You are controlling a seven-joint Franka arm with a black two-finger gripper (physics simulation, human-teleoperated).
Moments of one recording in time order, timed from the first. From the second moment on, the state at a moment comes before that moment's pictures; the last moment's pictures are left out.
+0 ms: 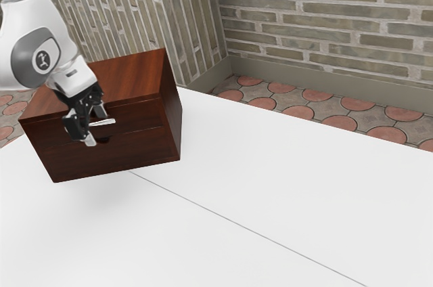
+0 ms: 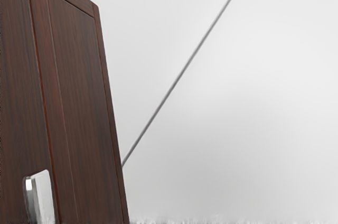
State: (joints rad) arm 0.10 0.03 0.35 -1.70 0.01 1.87 1.43
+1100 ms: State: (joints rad) arm 0.12 0.04 0.37 -1.70 0.01 1.88 1.42
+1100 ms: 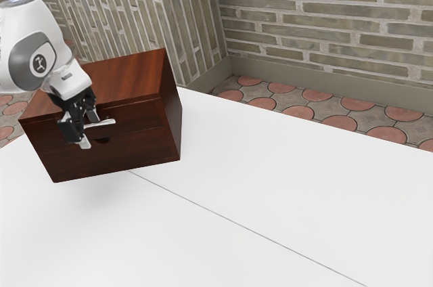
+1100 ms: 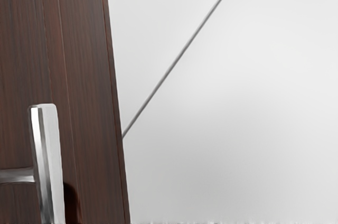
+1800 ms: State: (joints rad) arm 0.11 -0.02 0.37 -1.78 0.01 1.86 1.41
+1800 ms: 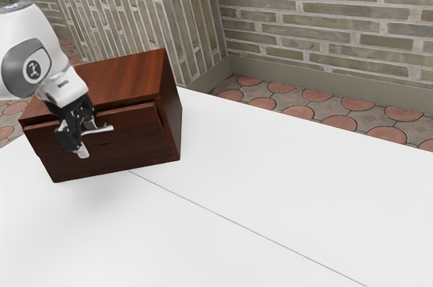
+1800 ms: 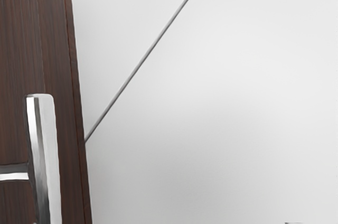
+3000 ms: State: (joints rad) arm 0.12 -0.25 0.37 -1.99 0.03 1.87 1.38
